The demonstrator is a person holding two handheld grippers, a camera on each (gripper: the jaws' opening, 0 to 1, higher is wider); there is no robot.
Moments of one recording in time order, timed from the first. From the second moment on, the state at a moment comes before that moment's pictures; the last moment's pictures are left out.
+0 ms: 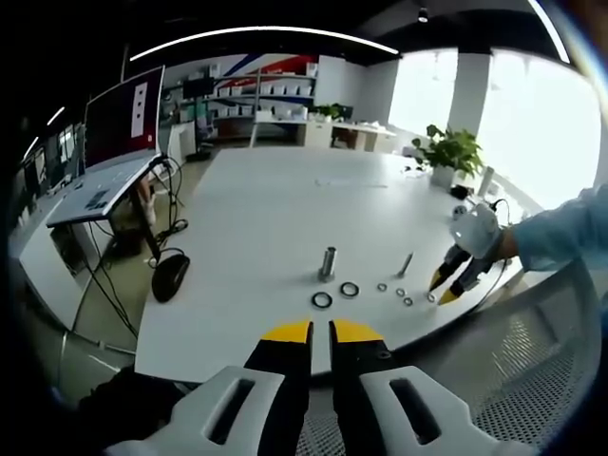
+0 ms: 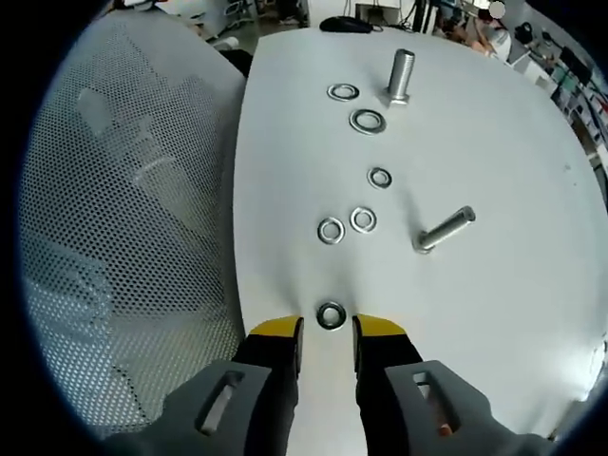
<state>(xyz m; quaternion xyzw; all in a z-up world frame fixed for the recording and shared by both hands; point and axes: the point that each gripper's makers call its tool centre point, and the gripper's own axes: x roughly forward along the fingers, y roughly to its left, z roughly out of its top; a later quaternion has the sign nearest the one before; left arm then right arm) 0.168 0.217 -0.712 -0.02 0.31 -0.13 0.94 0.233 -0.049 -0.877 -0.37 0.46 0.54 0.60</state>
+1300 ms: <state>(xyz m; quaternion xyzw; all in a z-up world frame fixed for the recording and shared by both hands) 0.169 0.218 -0.712 -0.03 0.31 -0.13 0.94 0.242 -0.047 -0.876 -0.40 0.42 0.55 0.60</state>
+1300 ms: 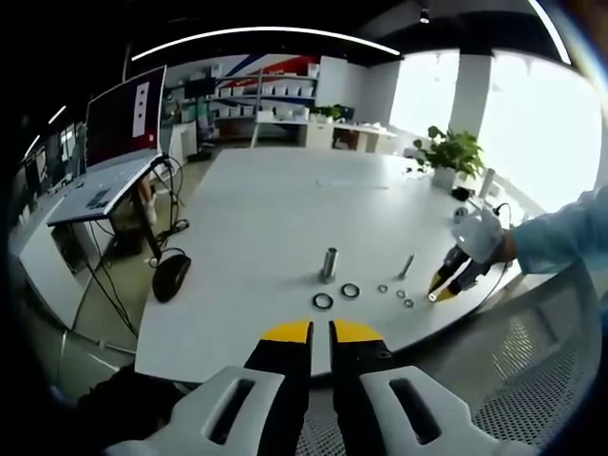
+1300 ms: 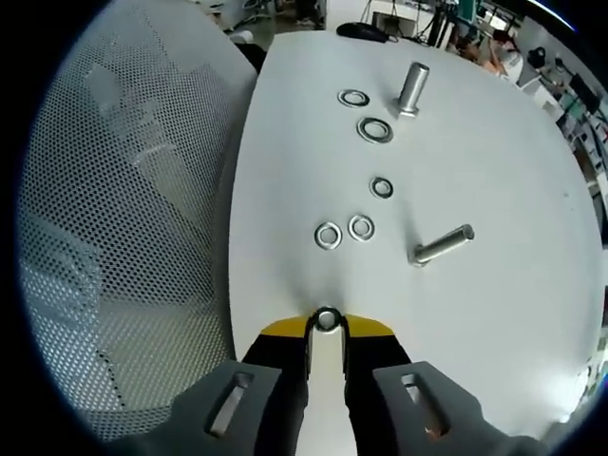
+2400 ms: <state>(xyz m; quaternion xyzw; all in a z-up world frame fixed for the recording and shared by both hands) 0.168 0.217 -0.711 -0.03 0.31 -0.13 0.94 0.262 -0.041 -0.810 -0.38 0.41 0.54 0.63</state>
